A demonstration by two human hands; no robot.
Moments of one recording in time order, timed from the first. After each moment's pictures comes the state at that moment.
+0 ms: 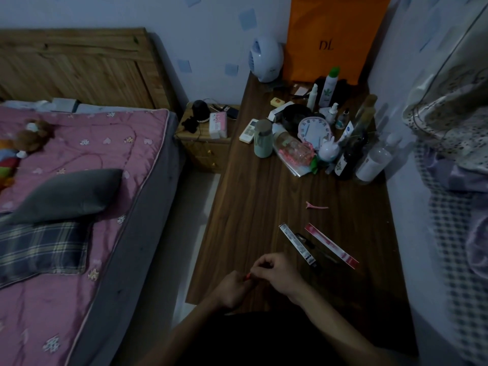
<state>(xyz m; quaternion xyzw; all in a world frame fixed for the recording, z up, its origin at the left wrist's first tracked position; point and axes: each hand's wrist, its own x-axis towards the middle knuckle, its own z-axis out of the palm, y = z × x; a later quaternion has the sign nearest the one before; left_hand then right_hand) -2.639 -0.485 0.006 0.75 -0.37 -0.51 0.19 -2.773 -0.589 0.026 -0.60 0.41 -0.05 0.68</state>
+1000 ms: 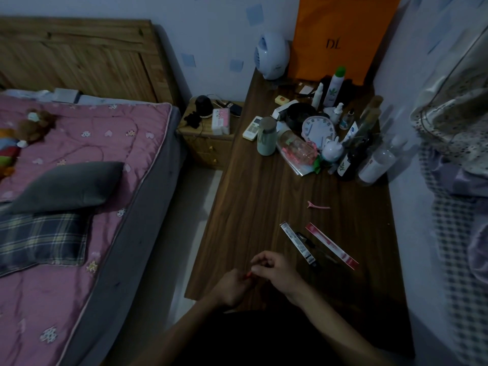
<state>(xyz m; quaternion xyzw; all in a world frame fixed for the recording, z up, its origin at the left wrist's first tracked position) -2.637 -0.483 -0.002 0.75 -0.43 -0.48 0.18 -2.774 -0.586 0.023 -0.56 0.41 -0.05 0.72</state>
